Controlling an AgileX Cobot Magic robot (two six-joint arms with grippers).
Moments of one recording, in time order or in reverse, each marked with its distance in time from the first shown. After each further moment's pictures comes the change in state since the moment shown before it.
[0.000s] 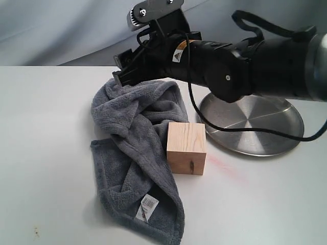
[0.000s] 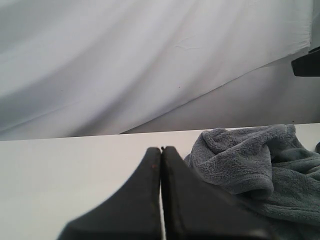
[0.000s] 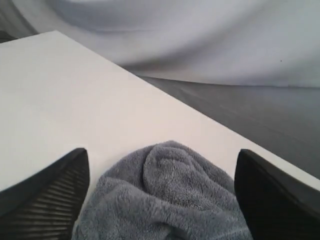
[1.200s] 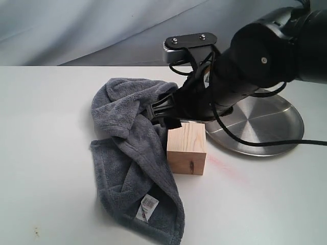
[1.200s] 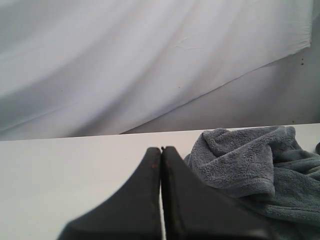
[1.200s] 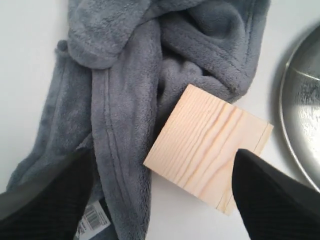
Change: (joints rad) left arm 0.000 0.000 0.000 0.000 0.000 0.000; right arm -0.008 -0.134 0.024 -0.157 0.762 0.510
